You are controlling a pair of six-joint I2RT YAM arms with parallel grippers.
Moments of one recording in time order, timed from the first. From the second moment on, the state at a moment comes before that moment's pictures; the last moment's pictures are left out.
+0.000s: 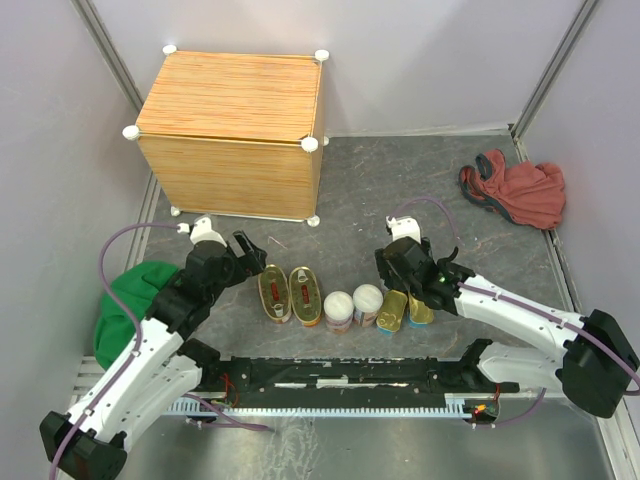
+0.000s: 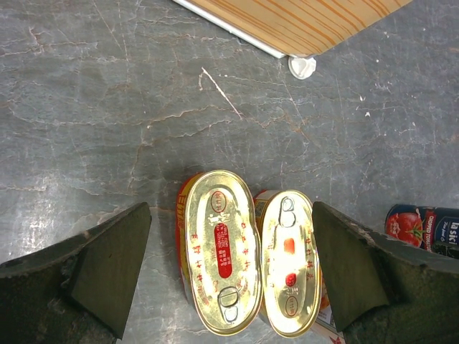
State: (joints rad) left arm -0.47 0.67 0.57 -0.47 -0.26 -0.71; right arm 0.82 1.13 0.67 -0.42 0.48 0.40
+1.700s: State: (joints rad) left arm -0.47 0.77 0.72 -0.51 0.06 -0.52; right arm 0.61 1.49 0.98 -0.38 0.29 0.37
